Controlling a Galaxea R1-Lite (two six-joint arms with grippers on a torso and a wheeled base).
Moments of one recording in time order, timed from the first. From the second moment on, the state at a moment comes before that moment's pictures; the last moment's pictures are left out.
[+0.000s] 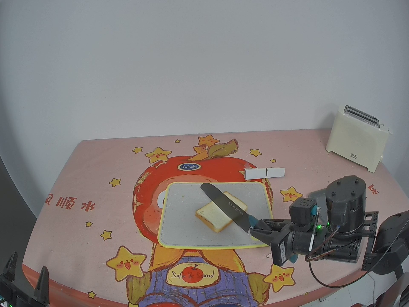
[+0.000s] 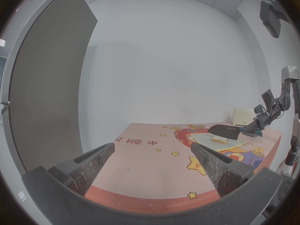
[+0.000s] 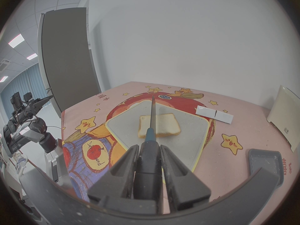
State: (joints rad) left arm 0.00 0.02 -0.02 -0.02 0.04 -0.03; right arm 0.80 1.68 -0.49 -0.67 -0.06 0.09
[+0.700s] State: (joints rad) left arm -0.01 0.02 -0.06 -0.38 -0.02 -0.01; right arm 0.80 1.68 -0.49 -0.67 -0.06 0.09
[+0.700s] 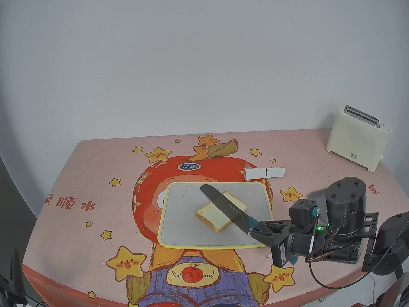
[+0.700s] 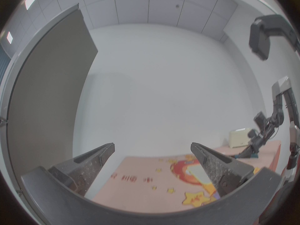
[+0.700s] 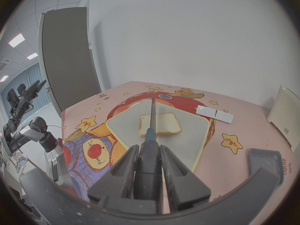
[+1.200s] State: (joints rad) left arm -0.07 0.45 -0.41 -0.53 -0.15 -0.03; right arm 0.81 1.68 -0.48 -0.67 -0.06 0.09
